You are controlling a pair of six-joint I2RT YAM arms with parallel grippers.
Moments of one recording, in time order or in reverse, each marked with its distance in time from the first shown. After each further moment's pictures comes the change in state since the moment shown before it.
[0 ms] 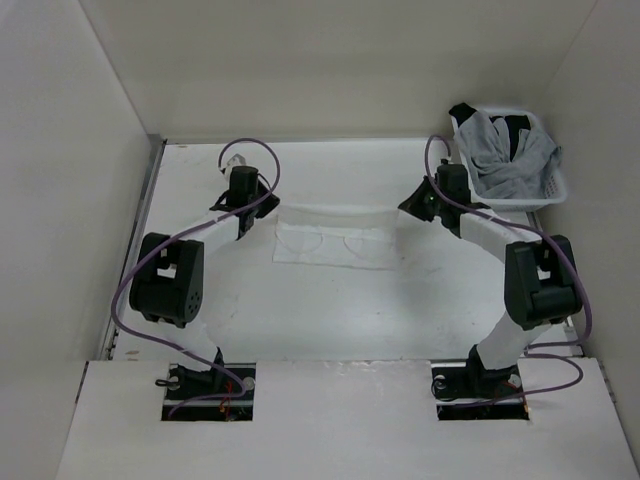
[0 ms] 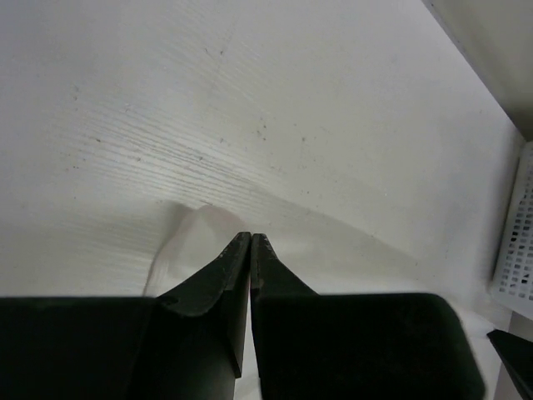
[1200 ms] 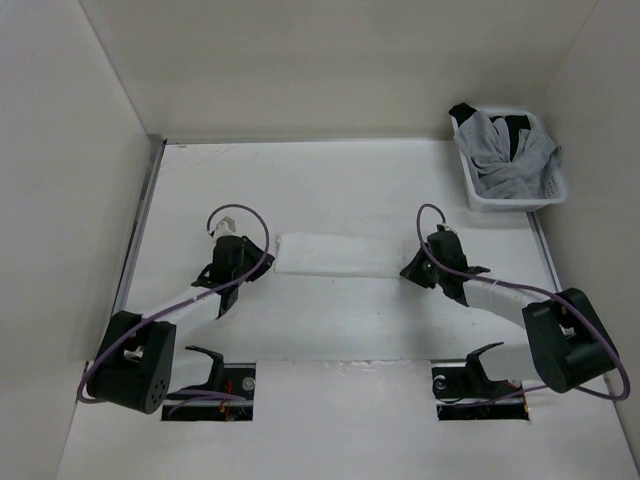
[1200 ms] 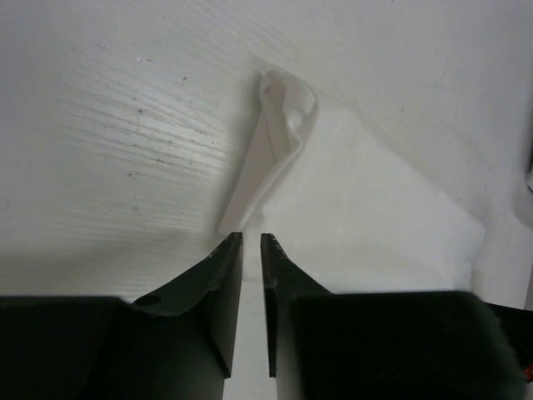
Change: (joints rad) left arm -0.052 -0.513 -0.678 0.188 0.028 -0.019; right arm 0.183 -0.355 -0.562 0.044 0.165 0.074
